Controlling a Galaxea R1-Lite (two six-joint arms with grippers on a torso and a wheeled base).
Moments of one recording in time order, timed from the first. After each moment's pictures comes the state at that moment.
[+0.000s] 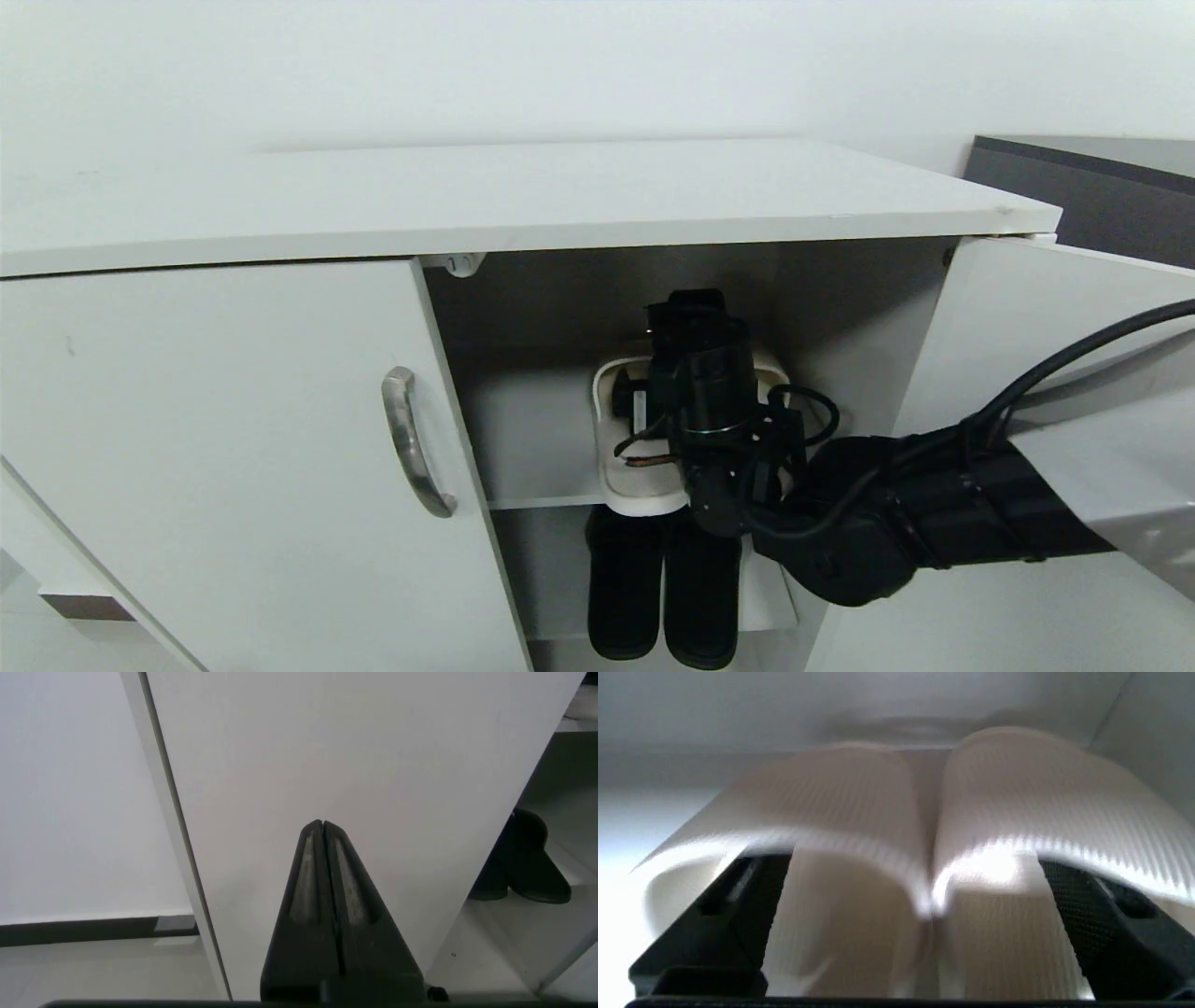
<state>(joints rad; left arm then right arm) 0.00 0.00 0.00 0.00 -0.01 -0.01 0.91 2.10 -1.31 -0.60 -0.74 0.18</state>
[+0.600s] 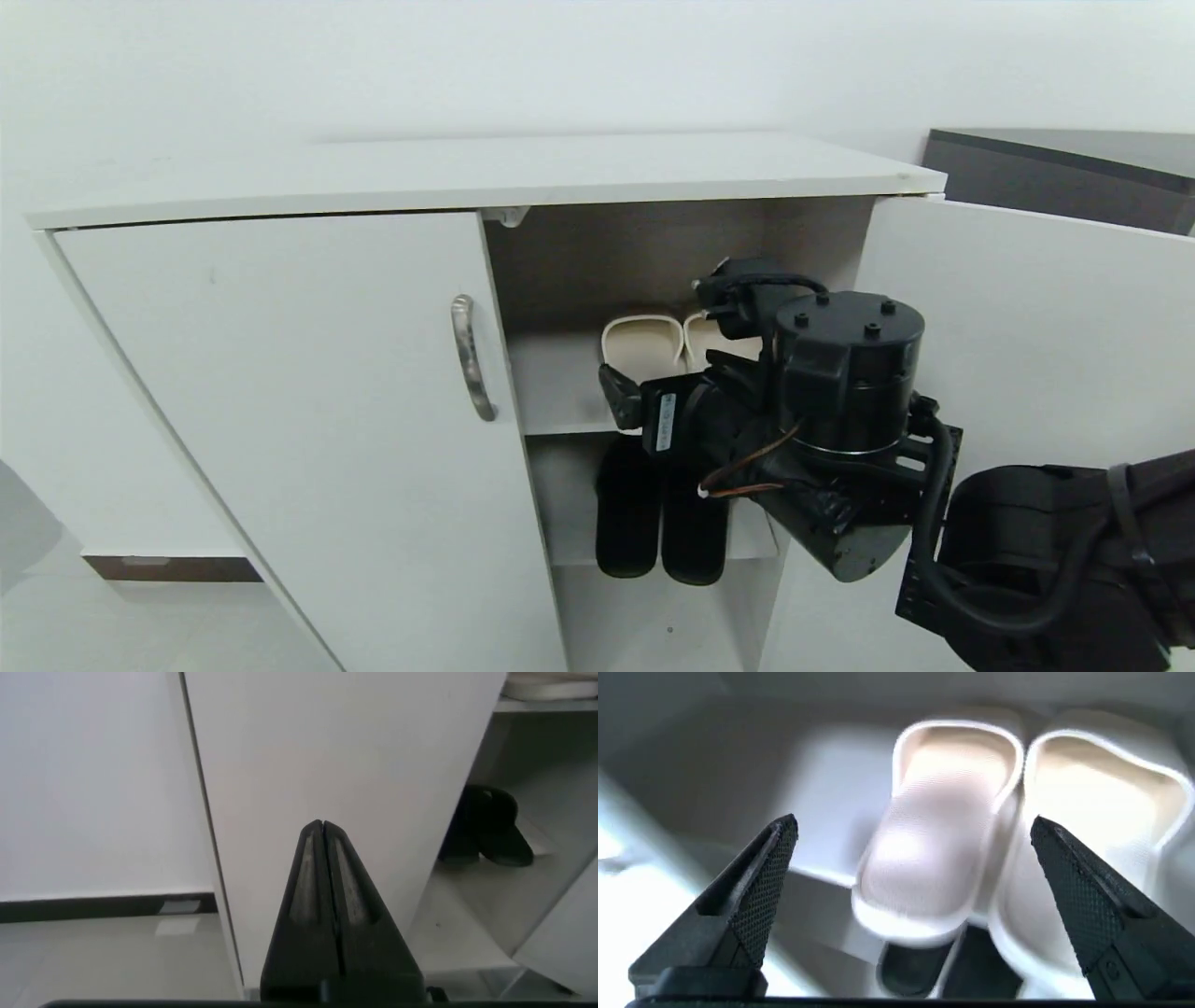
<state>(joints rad) 0.00 0.00 0.00 0.00 -0.01 -0.01 0.95 1.86 -1.05 -0.75 -0.47 0.18</state>
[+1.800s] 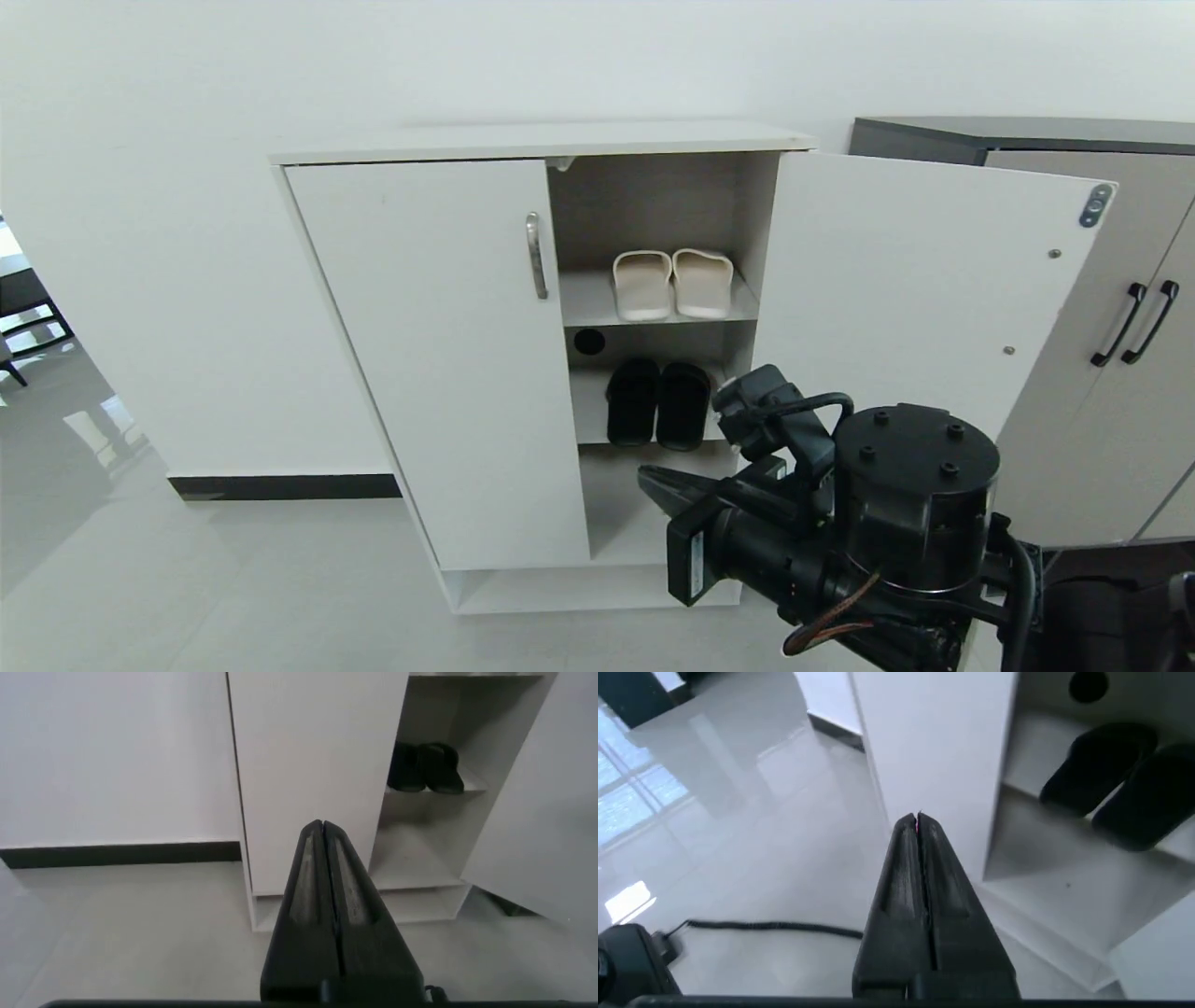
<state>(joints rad) 0.00 0.00 0.00 0.00 -0.01 -0.01 0.98 1.80 -0.73 -0.92 -0.16 0.18</state>
